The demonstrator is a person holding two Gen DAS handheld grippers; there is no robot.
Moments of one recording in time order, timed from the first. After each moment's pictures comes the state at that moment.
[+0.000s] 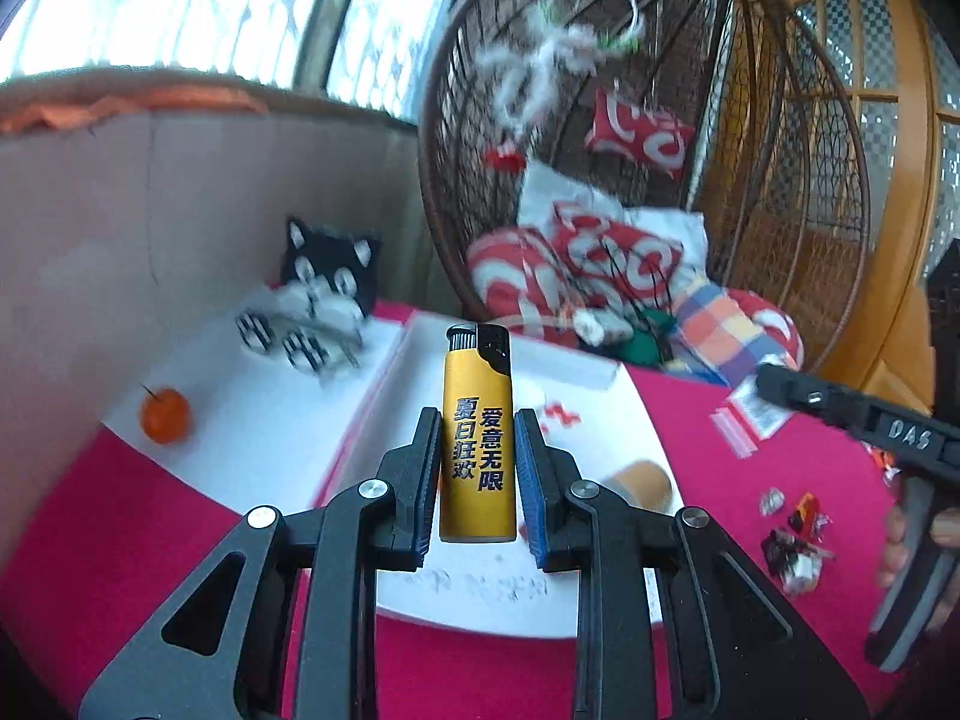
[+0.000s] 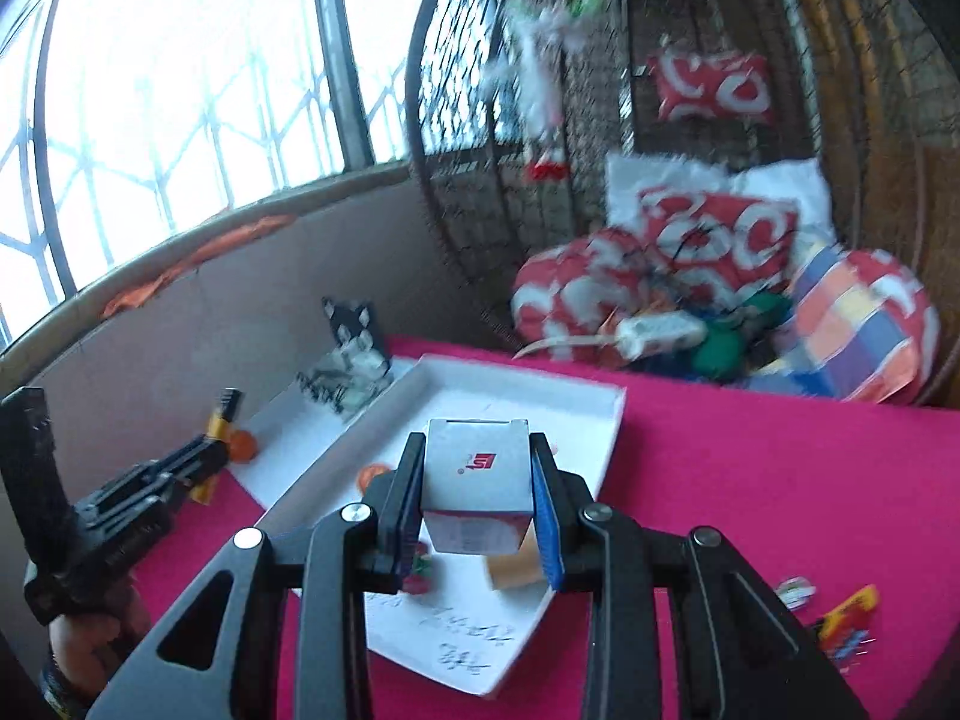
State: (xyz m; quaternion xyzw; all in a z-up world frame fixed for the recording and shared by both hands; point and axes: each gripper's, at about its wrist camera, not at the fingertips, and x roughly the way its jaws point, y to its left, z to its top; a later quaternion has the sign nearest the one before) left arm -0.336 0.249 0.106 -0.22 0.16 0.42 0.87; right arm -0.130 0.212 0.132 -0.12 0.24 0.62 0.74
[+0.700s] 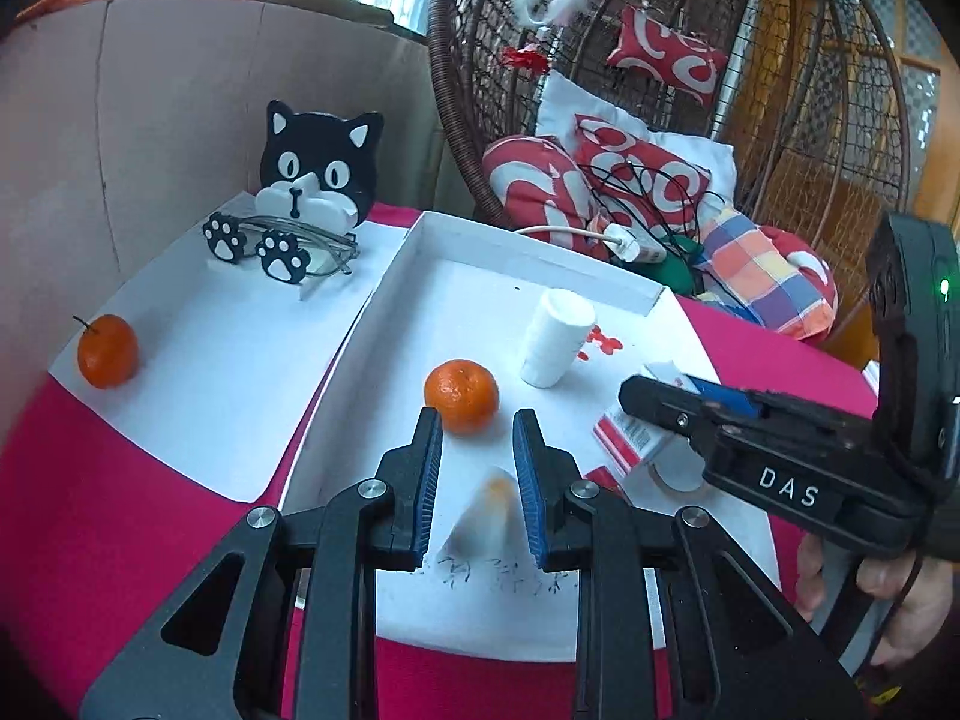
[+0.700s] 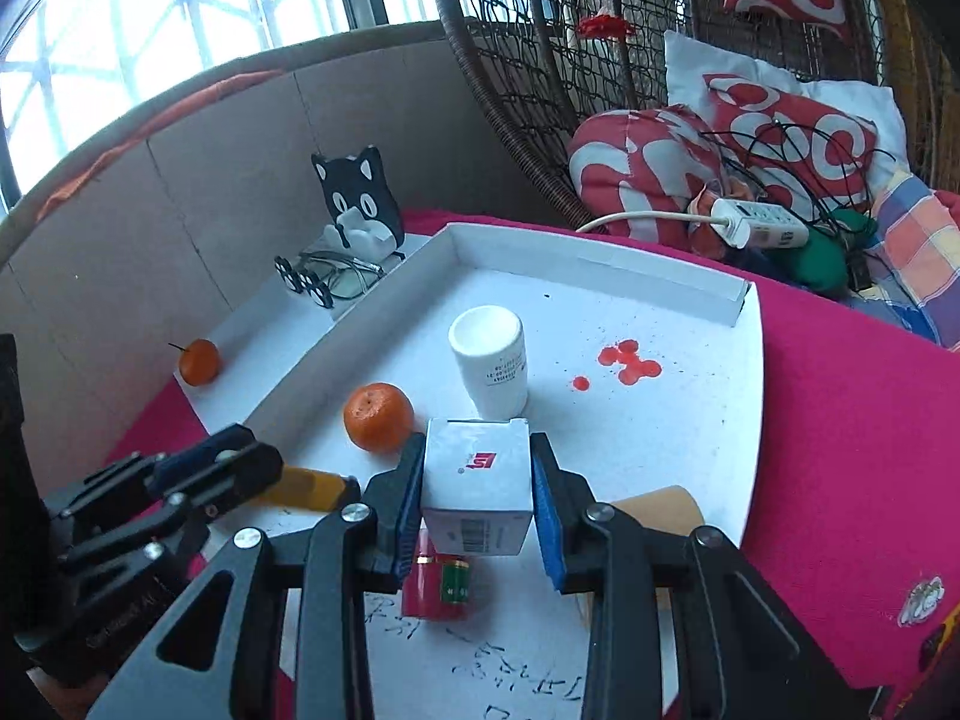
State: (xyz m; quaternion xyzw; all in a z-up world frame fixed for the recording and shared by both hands) left arm -0.307 0.289 0.060 -0.26 0.24 0.41 0.84; right arm -0.138 0.305 0.049 -0.18 0.31 0.60 0.71
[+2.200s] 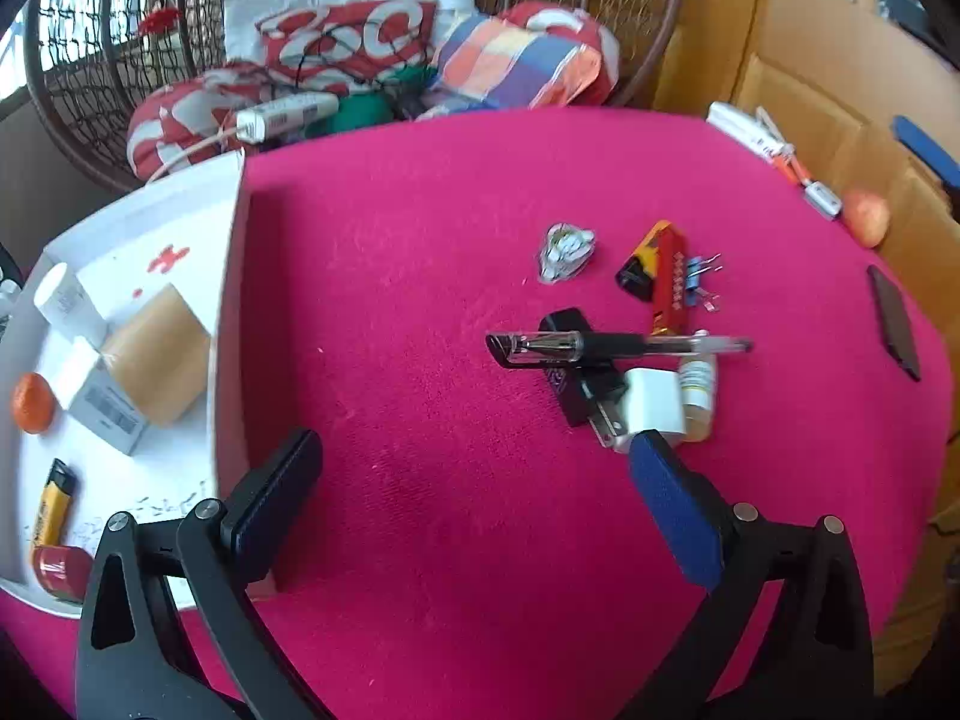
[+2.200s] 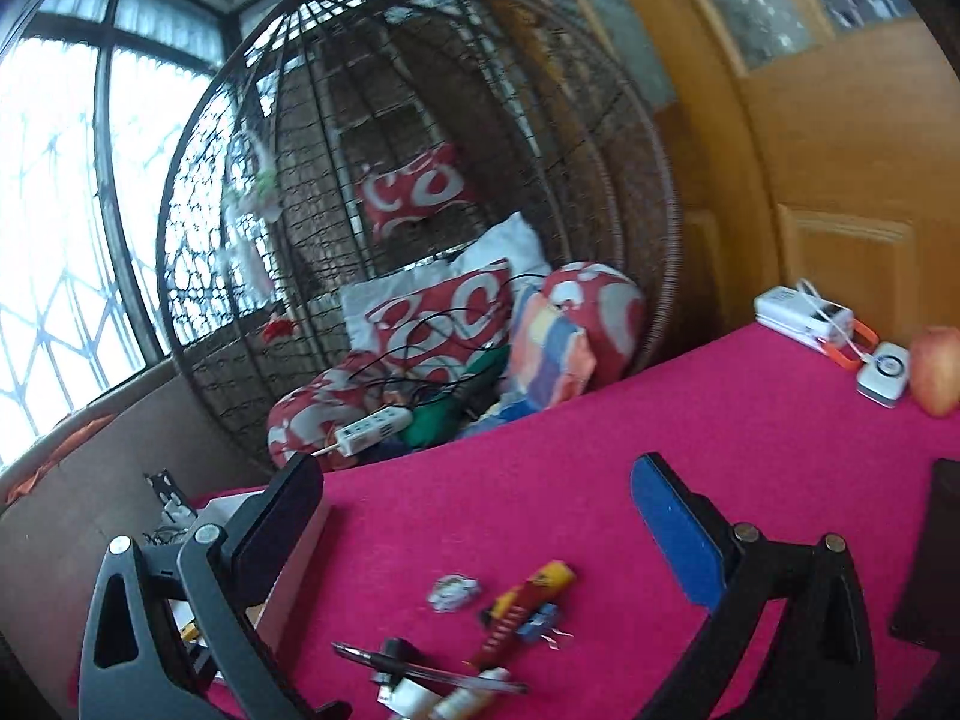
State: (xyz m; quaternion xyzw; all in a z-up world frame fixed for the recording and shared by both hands) left arm -0.089 0.131 0.027 -0.13 0.41 0.22 0.87; right arm 0.019 -0.014 0.136 0.10 0.18 0.41 0.89
